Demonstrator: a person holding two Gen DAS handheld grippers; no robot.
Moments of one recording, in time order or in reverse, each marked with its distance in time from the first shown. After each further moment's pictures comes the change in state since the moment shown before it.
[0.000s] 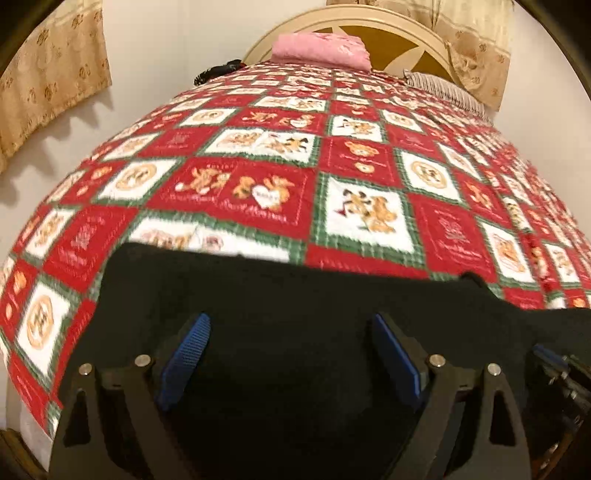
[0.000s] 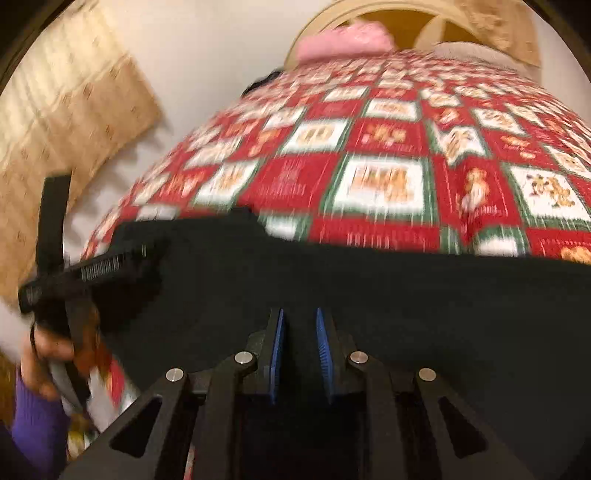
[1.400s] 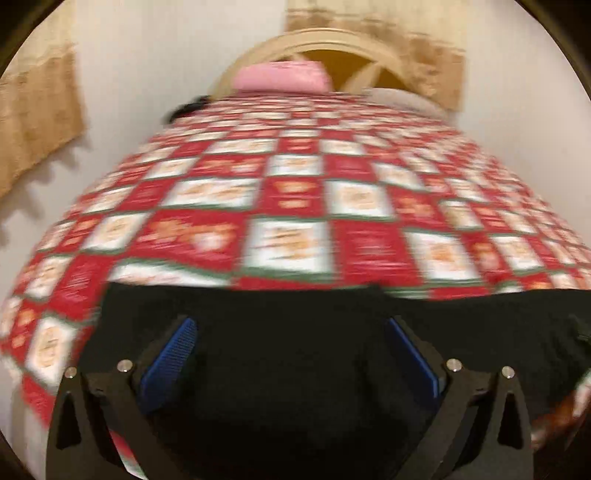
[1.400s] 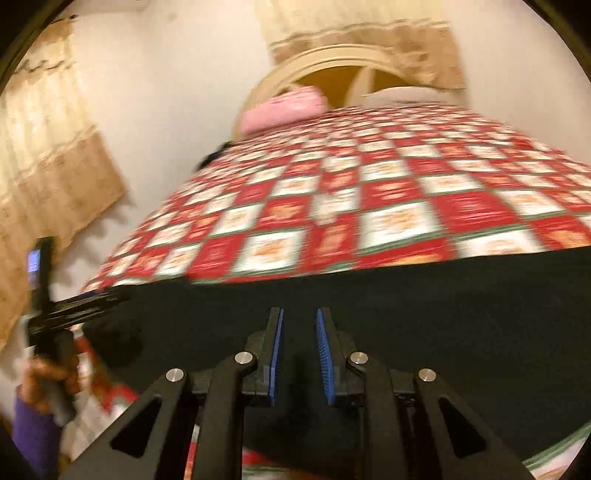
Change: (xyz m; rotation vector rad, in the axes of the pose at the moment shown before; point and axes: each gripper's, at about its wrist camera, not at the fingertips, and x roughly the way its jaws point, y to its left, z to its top) left arm -0.056 -0.059 -0.006 0.124 -0.115 -0.136; right arm -0.121 -0.079 -0.033 0.136 -0.259 -0.177
